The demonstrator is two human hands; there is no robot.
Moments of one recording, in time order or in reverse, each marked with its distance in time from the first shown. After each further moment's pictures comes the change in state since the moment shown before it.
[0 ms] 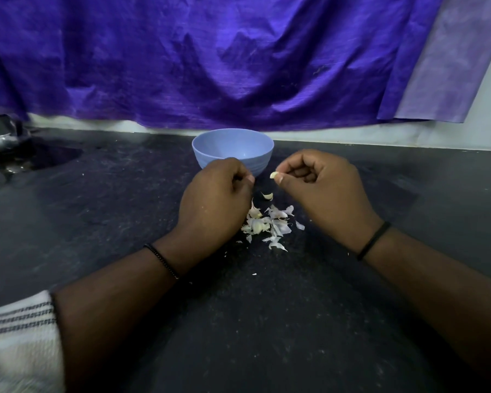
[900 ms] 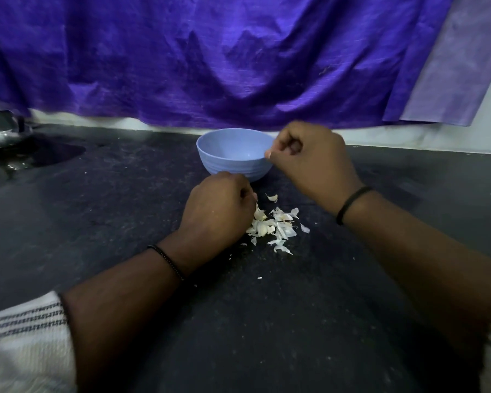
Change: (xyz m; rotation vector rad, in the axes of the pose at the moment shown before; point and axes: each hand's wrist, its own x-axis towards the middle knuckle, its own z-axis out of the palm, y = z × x) left_hand 0.005 -0.011 0.002 0.266 -0.133 0.027; right_hand 0.049 -0.010 0.013 -0.271 0.022 -0.093
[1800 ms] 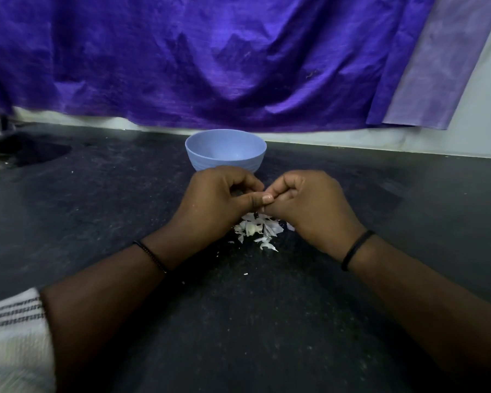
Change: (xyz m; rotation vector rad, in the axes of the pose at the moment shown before) left_hand -0.003 0.009 -0.005 -0.544 -0.043 0.084; right_hand -0.059 -0.005 -0.017 0.160 -0.217 0.245
